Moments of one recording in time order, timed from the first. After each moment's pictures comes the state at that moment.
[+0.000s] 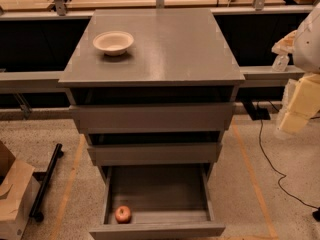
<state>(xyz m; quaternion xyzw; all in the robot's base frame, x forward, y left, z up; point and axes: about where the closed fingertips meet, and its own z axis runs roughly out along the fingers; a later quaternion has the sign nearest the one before) 0.438 -0.216 0.980 -0.60 0.78 -0.04 0.17</state>
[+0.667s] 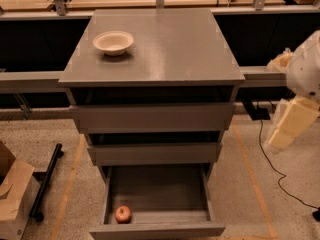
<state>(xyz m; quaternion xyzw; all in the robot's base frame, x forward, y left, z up) 0.443 -0.216 0.940 -0.59 0.78 -0.01 0.20</state>
